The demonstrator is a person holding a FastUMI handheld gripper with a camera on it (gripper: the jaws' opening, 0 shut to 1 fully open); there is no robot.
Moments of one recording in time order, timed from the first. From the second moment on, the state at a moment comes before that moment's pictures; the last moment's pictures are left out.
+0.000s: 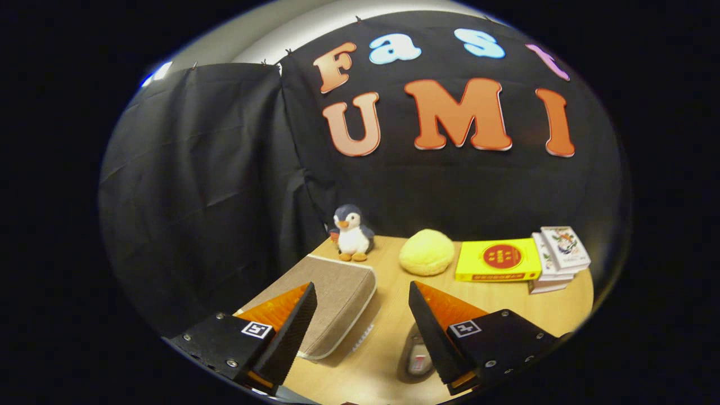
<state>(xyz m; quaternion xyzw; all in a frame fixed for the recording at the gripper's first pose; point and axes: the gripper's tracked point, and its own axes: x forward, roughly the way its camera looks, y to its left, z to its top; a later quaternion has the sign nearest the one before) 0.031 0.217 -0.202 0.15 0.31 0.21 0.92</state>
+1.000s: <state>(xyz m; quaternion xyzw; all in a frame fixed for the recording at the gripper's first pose) 0.014 0.329 -0.326 0.40 0.49 0.31 0.71</state>
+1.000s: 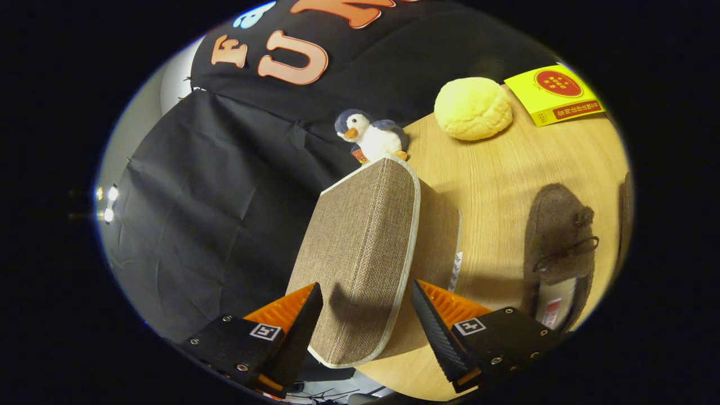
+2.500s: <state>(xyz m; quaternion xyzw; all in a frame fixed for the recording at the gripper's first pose) 0.033 0.361 -0.185 0.57 0.41 0.39 0.60</state>
